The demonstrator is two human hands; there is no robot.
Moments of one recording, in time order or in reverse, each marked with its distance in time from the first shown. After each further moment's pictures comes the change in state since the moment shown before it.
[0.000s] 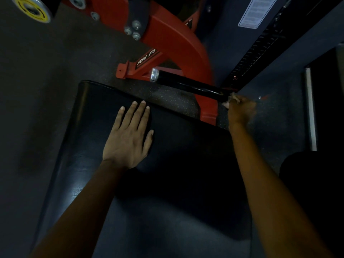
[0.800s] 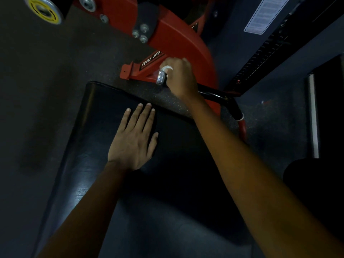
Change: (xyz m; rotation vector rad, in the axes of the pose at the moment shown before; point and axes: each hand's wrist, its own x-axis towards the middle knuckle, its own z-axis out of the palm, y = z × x) left_hand 0.001 0.000 -0.001 -0.011 -0.001 -0.001; right_hand -0.022 -0.123 0.090 -0.150 -0.303 -0.680
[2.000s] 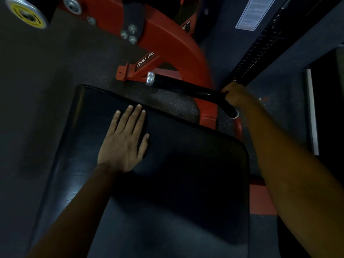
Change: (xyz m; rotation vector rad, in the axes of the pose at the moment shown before) left_hand 0.000 0.001 -0.001 0.009 -0.018 0.003; right_hand -0.015 0.171 -0.080 -0.333 -0.487 0.473
